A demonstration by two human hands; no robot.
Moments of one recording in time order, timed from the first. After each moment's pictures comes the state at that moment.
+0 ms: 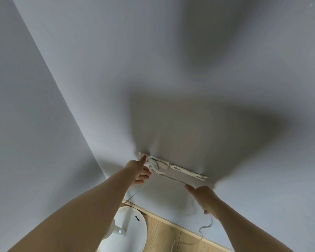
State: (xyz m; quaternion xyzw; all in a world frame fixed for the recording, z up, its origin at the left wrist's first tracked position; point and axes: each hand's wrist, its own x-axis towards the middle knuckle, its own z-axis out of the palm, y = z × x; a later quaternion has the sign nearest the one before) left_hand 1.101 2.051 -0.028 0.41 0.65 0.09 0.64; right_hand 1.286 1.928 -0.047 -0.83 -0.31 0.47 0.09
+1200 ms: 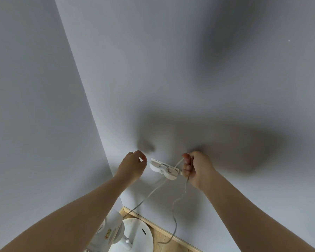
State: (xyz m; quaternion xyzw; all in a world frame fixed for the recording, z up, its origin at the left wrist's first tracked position) left_hand 1.054 2.039 0.015 0.70 0.63 0.18 0.30; right_hand 1.219 1.971 0.073 -0.62 -0.09 0.58 0.53
